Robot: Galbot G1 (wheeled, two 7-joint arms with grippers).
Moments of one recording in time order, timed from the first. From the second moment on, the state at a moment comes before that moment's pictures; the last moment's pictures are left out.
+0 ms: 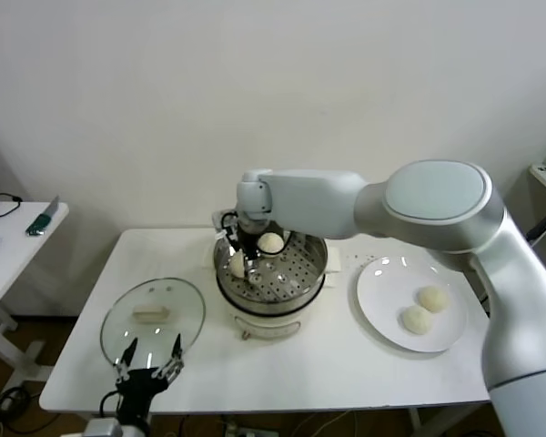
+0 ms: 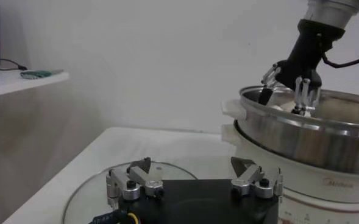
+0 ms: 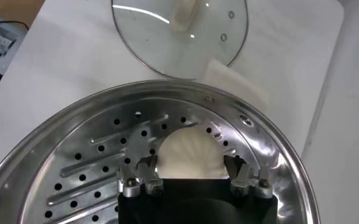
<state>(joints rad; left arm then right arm) 1.78 -1.53 -0.61 -2.17 -0.15 0.13 -0.05 0.61 1.60 -1.67 0.90 0.76 -0.29 -0.86</state>
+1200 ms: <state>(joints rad) 1.78 -1.51 -0.62 -2.18 -0.16 0.12 -0.03 0.94 0.91 -1.89 1.37 0.72 -0.25 -0.93</state>
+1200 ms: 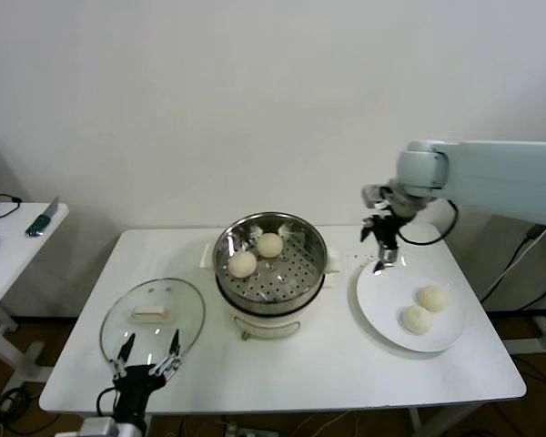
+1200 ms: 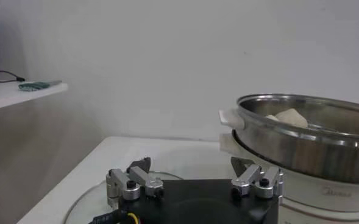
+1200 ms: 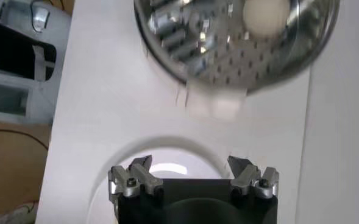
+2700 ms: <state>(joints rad) 1.78 -1.52 -0.66 -2.16 -0.15 0.09 0.01 0.29 0.69 -1.44 1.12 0.30 -0.20 -0.90</state>
